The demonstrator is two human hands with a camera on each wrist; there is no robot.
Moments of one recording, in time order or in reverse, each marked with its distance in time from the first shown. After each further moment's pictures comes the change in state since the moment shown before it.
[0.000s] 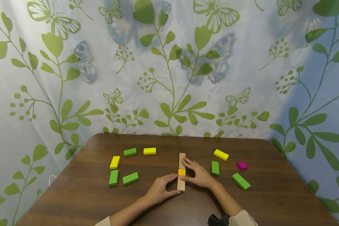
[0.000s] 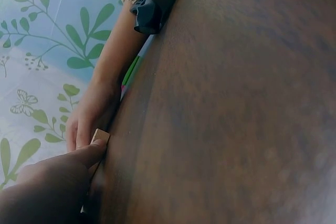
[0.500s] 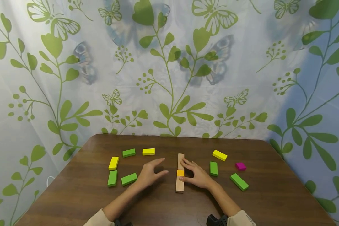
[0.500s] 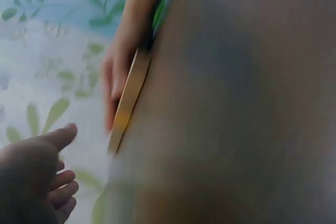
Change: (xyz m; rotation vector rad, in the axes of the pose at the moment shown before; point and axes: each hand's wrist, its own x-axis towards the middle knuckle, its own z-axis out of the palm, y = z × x) left_hand 0.023 -0.035 -0.041 -0.034 0.186 -0.009; right_hand -0.001 -0.001 0.000 0.005 -0.007 -0.003
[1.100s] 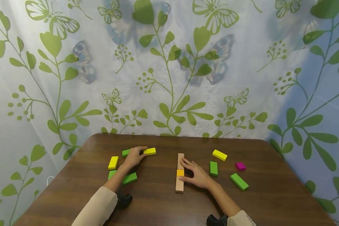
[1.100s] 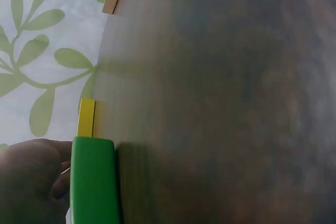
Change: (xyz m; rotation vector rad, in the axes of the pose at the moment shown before) left_hand 0.034 -0.100 -0.035 0.148 -0.024 -0.236; right_hand 0.001 -0.001 0.000 0.007 0.013 -0.033
